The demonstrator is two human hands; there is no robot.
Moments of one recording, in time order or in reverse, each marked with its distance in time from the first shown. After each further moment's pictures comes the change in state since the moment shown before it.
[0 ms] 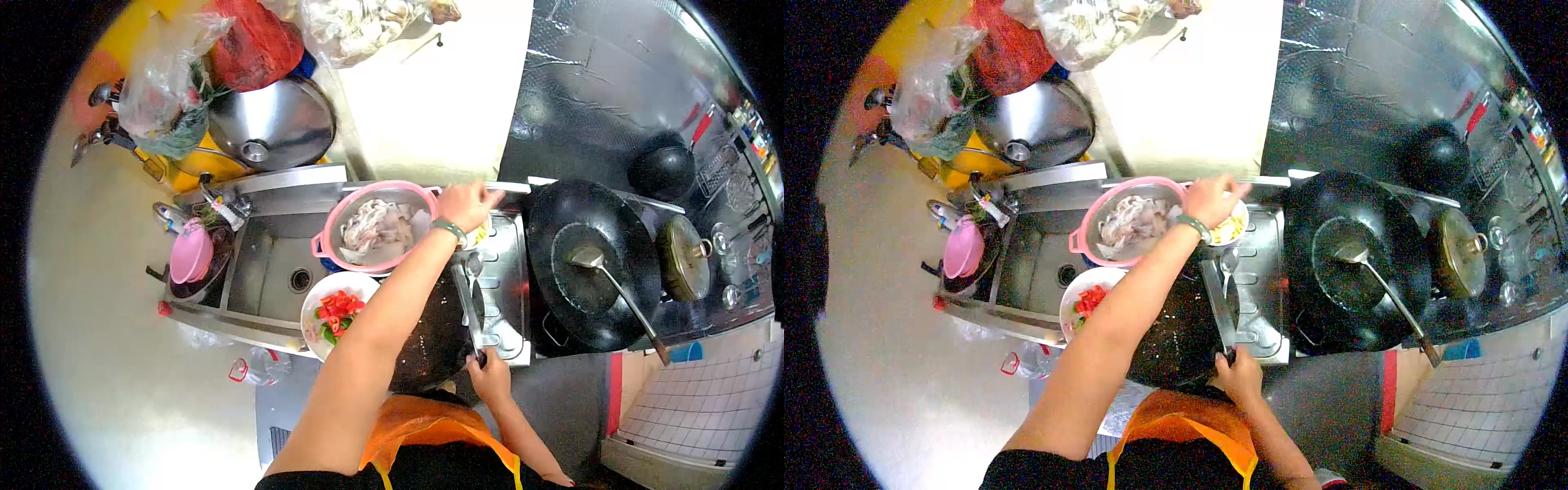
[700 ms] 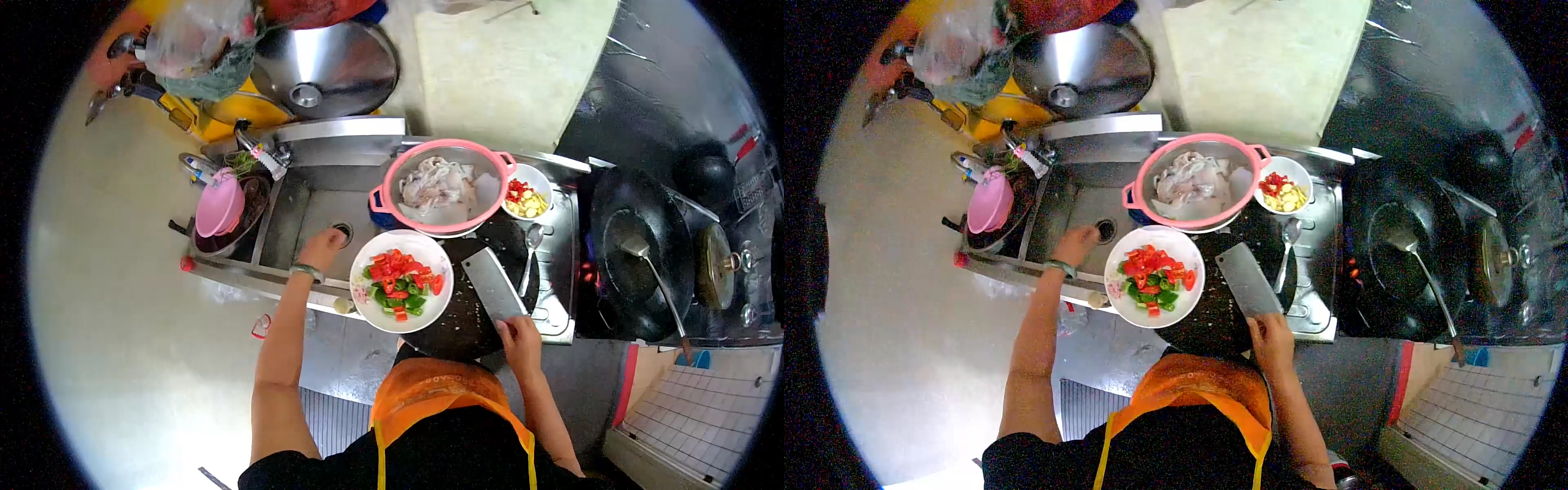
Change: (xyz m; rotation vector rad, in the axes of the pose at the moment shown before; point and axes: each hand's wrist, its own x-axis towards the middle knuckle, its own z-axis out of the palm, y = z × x) left_hand -0.265 -0.301 -0.143 0.054 -0.158 -0.487; right_hand 0.005 -0.052 0.029 0.061 0.038 -0.203
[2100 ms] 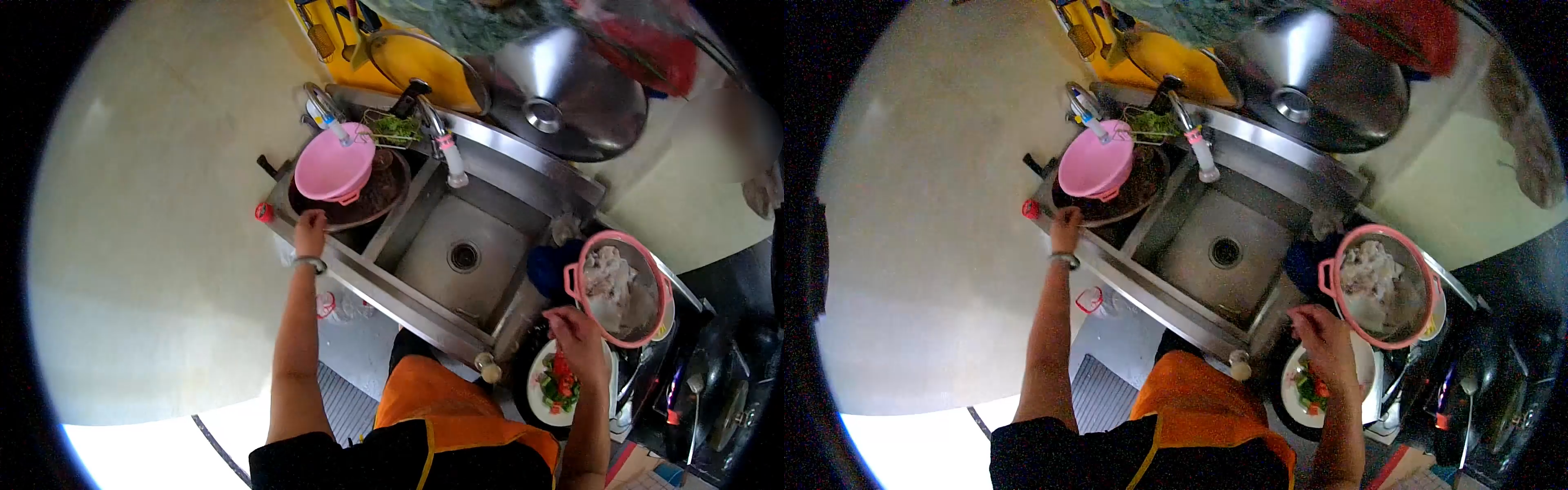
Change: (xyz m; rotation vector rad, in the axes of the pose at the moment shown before) left_hand -0.019 -0.352 -0.142 -0.512 0.727 -0.431; right_hand 0.157 -0.262 0.140 0.274 -0.600 0.006
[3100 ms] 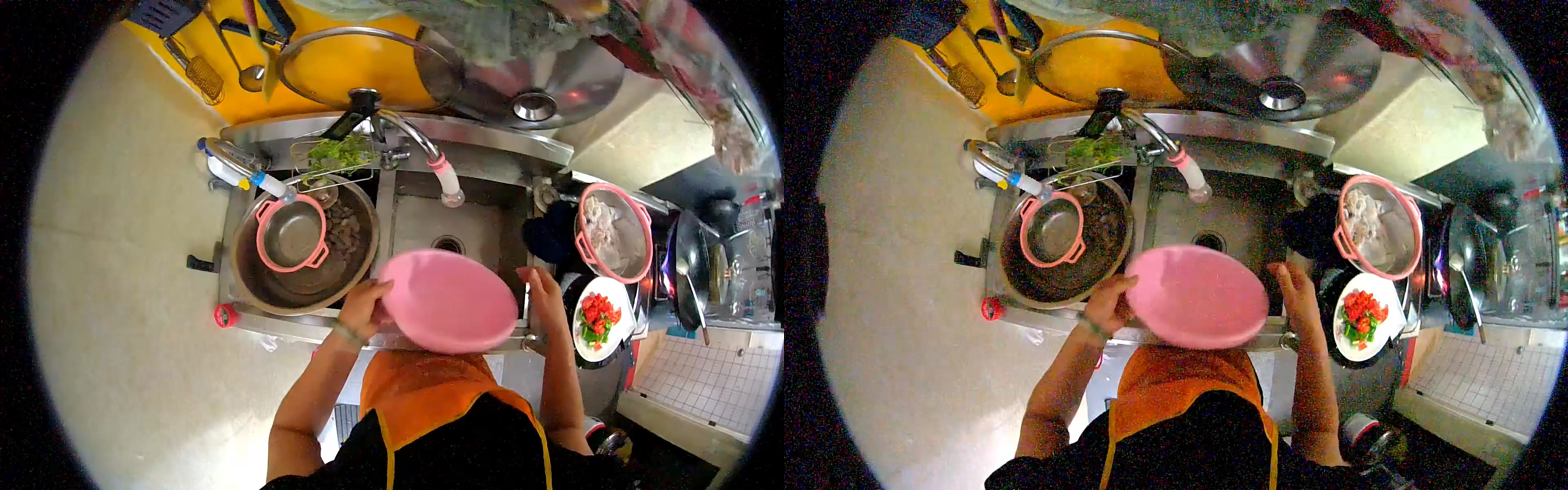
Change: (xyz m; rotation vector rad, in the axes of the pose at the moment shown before) left_hand 0.012 0.030 0.052 -0.805 -1.005 -1.023; right_hand 0.092 0.007 0.155 0.174 0.532 0.190
